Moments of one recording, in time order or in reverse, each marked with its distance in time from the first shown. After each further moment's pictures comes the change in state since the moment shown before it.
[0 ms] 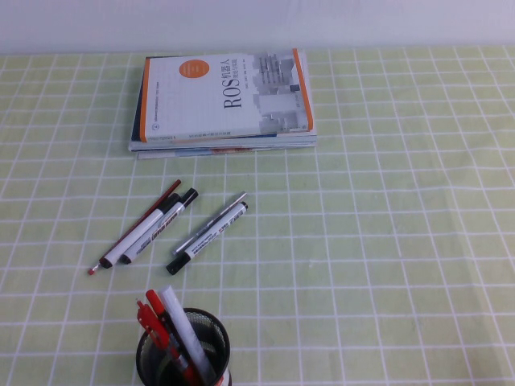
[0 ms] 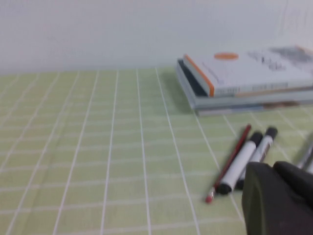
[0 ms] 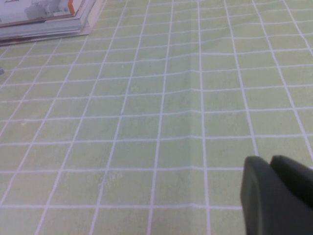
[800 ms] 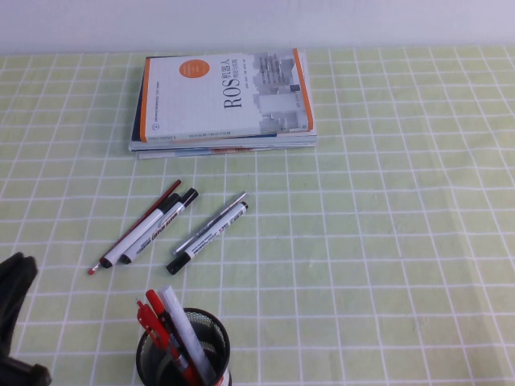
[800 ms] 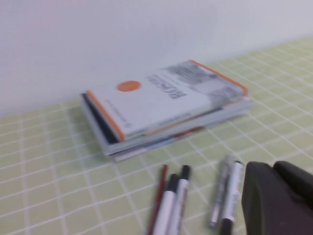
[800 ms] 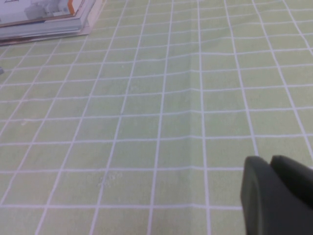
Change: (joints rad) right arm 0.000 0.000 0.000 0.000 0.000 0.000; left arm -0.293 0.407 -0.283 0.046 -0.085 0.034
